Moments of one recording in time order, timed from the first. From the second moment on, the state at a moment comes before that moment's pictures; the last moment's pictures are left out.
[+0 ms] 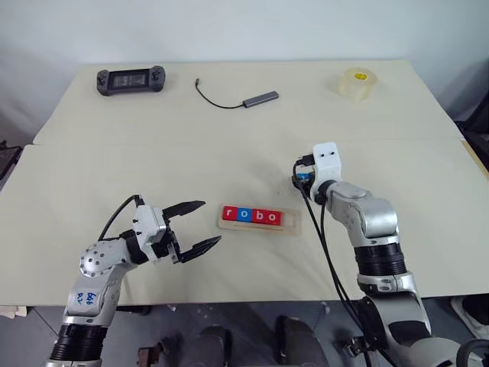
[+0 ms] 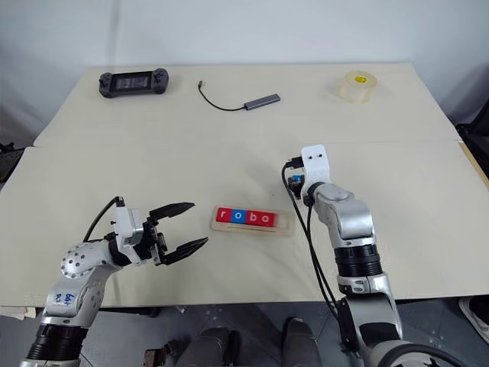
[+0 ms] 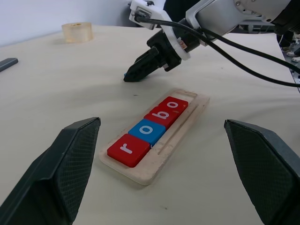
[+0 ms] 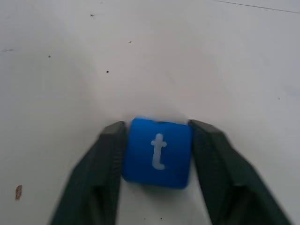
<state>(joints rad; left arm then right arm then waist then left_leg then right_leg) -0.10 0.51 0.08 -0.11 -0.45 -0.03 -0.96 -0.68 -0.23 -0.04 0.06 0.17 0.96 0.12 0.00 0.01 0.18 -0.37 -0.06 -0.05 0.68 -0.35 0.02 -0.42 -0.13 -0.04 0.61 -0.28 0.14</state>
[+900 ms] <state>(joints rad) -0.30 0.46 0.01 0.12 -0.44 -0.05 -1.11 -0.29 -0.32 -0.22 -0.65 0.24 1.36 0.15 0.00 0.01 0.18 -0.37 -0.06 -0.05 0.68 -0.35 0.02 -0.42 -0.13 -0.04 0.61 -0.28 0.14</state>
